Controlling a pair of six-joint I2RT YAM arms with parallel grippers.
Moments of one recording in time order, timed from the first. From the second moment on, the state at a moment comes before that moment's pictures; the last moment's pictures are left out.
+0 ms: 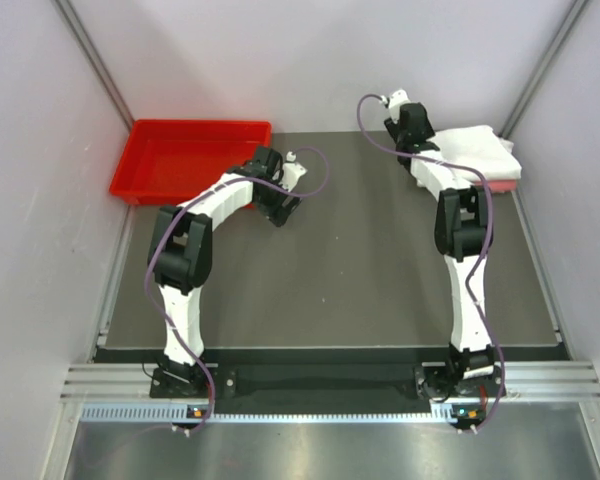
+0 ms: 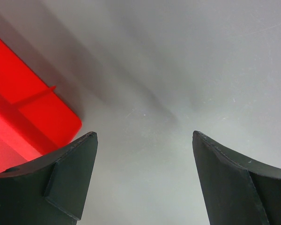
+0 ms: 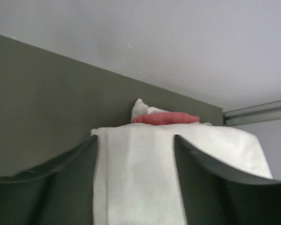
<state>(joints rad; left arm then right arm) -0.36 2.06 1.61 -0.59 0.10 0.40 0.18 2.42 2.04 0.02 0.37 -0.51</state>
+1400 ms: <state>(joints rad) -0.35 2.00 1.53 -0.61 0.12 0.39 -0.08 2.05 1.51 -0.09 -0.28 0.09</state>
